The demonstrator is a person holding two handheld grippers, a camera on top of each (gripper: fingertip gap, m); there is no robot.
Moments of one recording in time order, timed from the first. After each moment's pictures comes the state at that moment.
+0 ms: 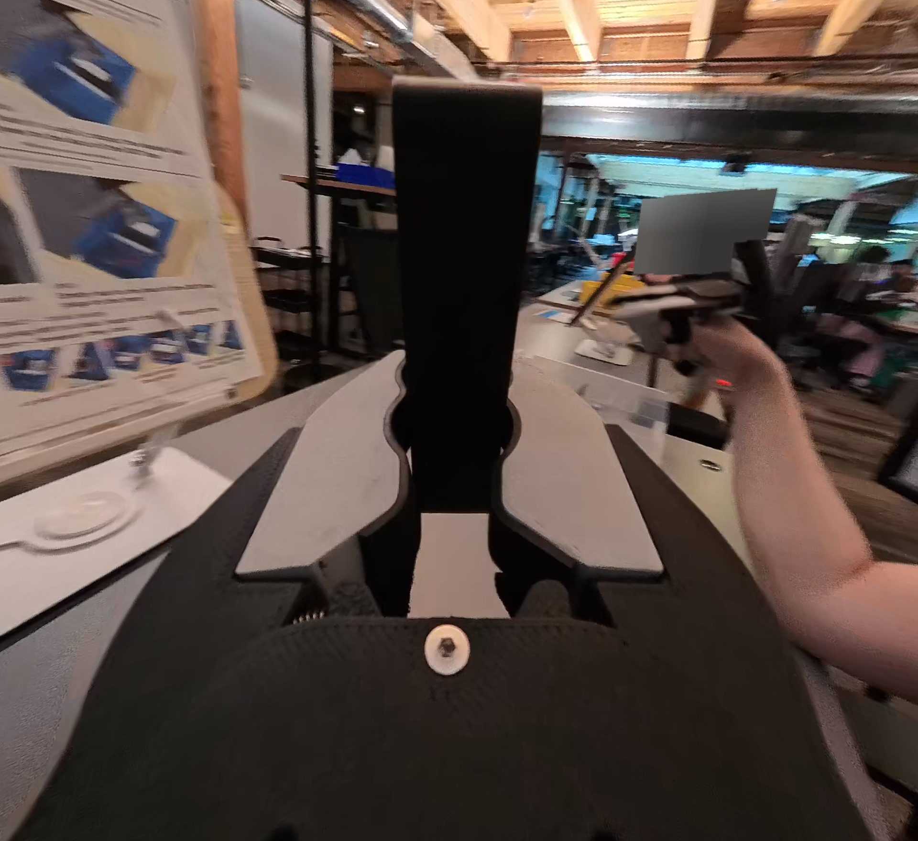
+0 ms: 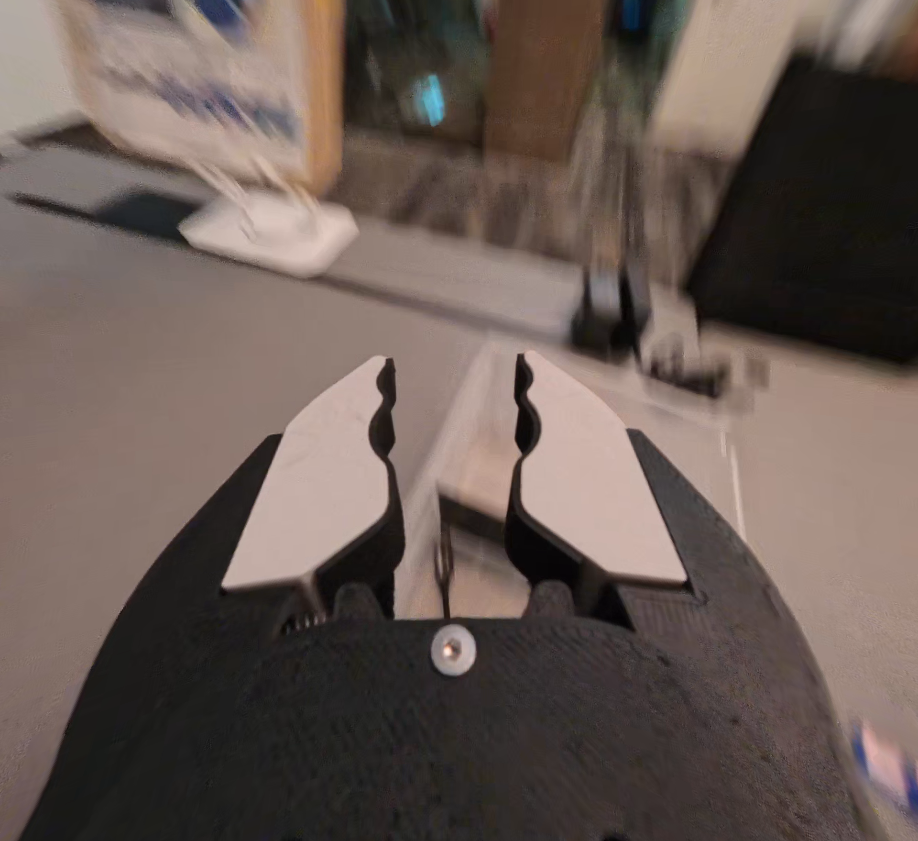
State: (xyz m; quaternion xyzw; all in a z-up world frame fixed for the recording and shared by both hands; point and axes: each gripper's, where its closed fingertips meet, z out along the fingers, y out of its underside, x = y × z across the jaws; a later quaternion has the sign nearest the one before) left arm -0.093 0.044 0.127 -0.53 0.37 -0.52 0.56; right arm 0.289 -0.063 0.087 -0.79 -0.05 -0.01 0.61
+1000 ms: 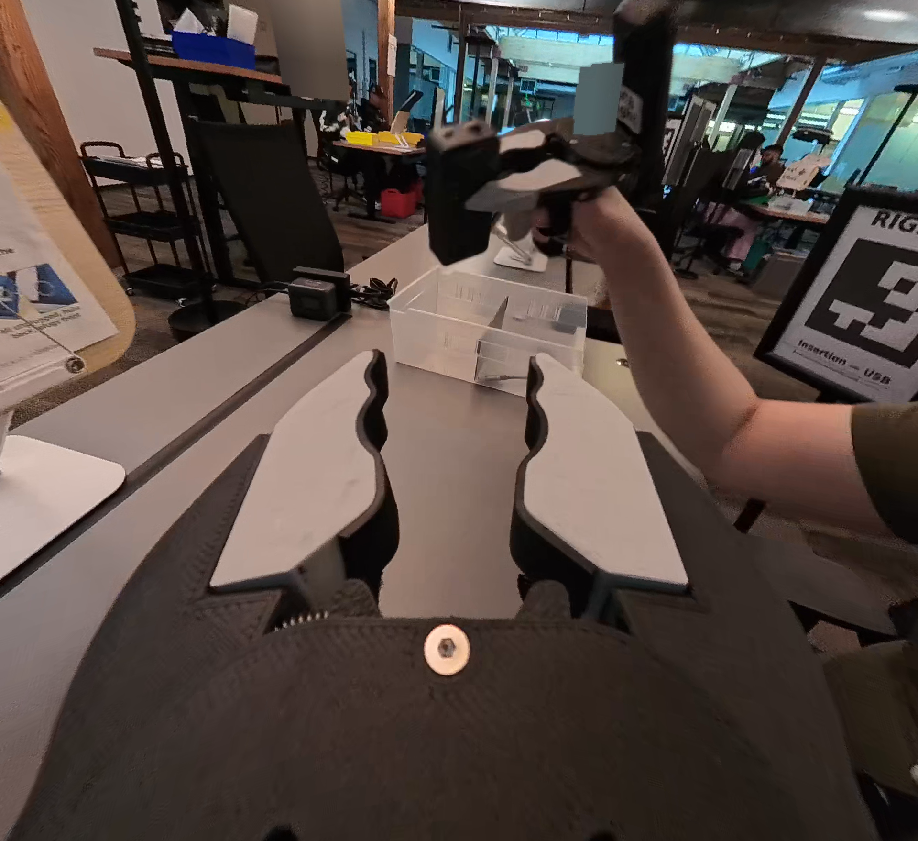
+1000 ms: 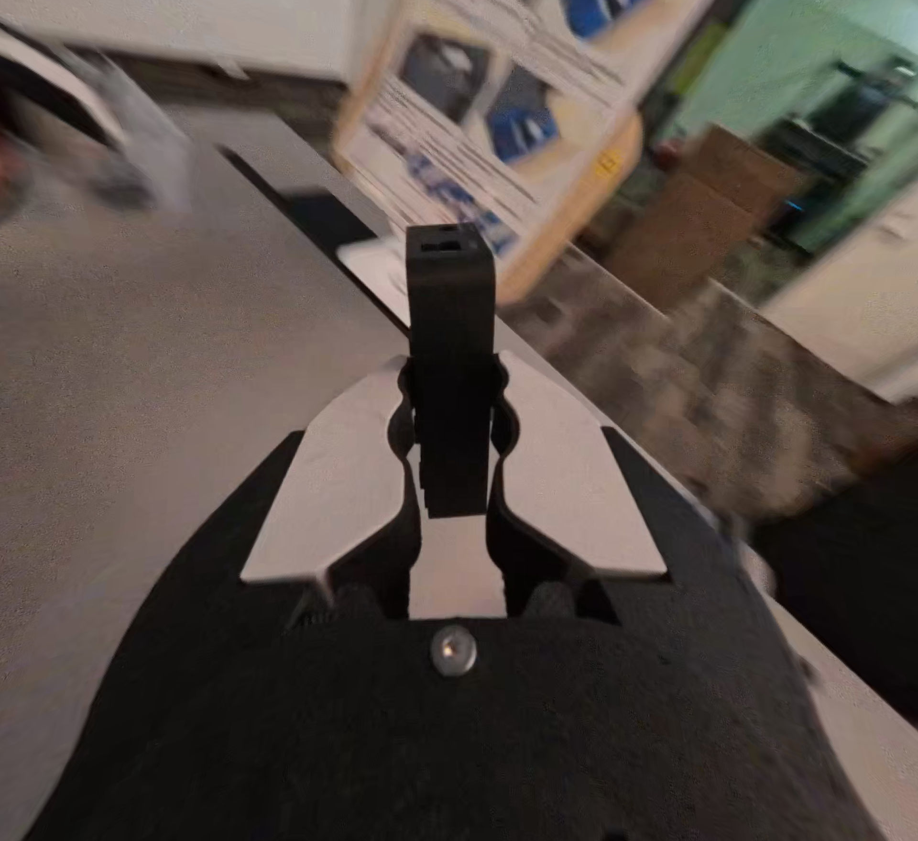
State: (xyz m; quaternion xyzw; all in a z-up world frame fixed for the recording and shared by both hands) left arm -0.067 0.015 0.098 -0.53 0.48 -0.53 0.47; right arm 0.142 0.018 0.124 -0.74 -0.29 -0.01 0.61
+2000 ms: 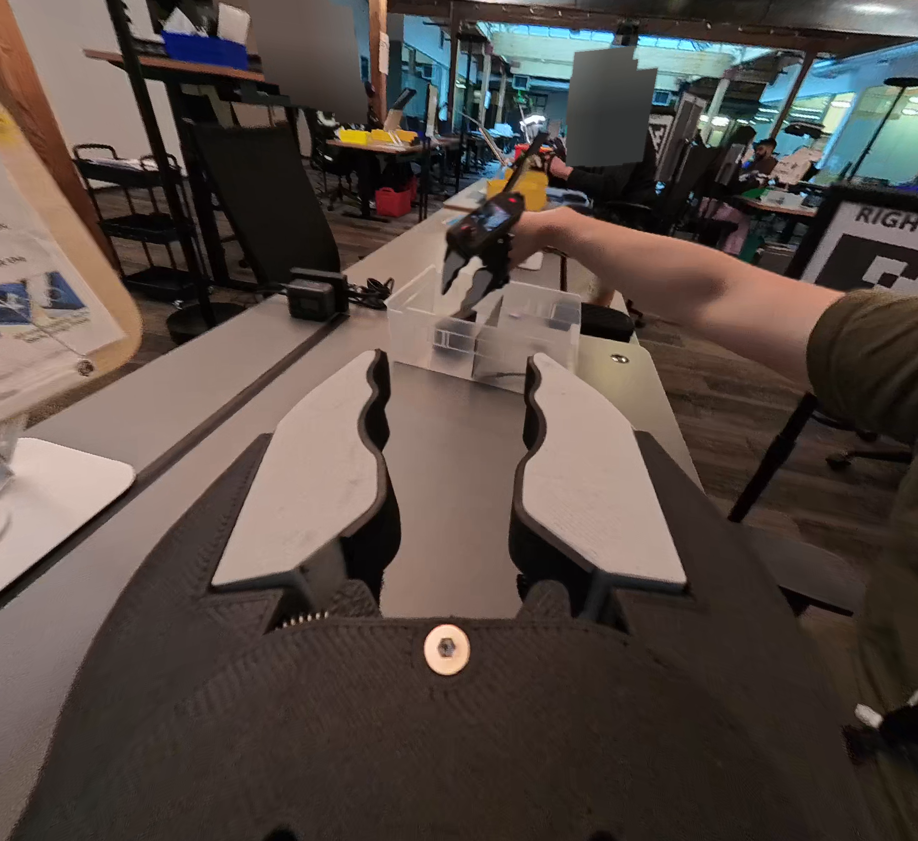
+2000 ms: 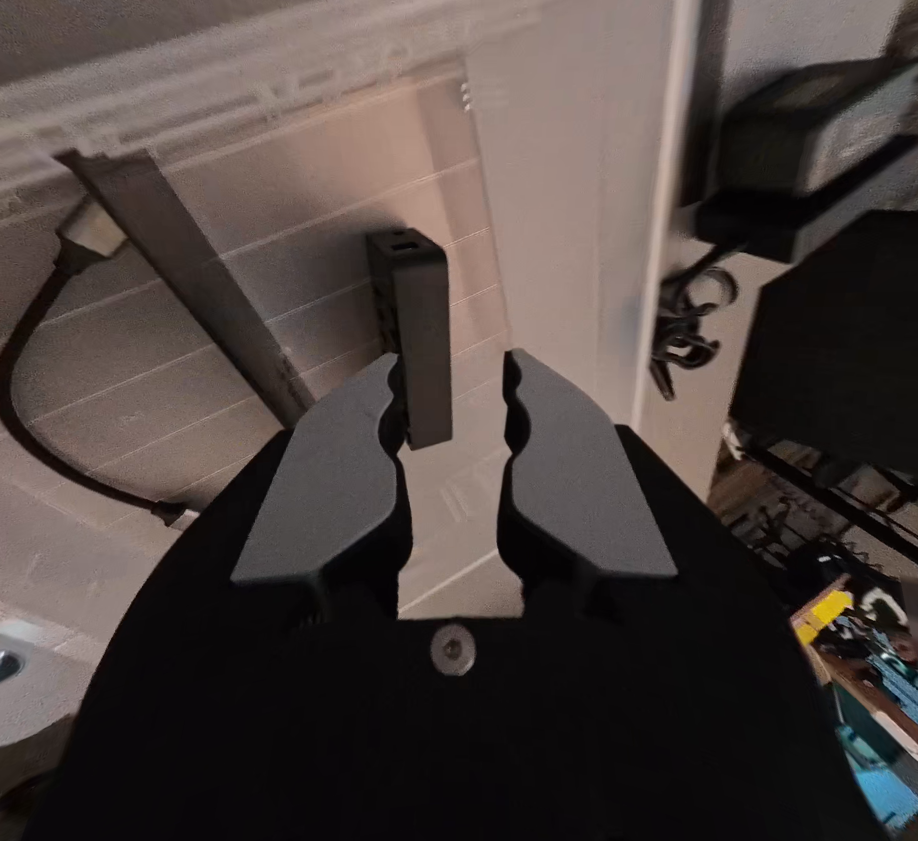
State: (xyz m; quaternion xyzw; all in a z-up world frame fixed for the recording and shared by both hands) left arm -0.080 0.014 0.106 -0.52 0.48 -0.53 0.47; right arm 0.385 -0.002 -0.076 -0.86 -0.46 -0.19 0.10
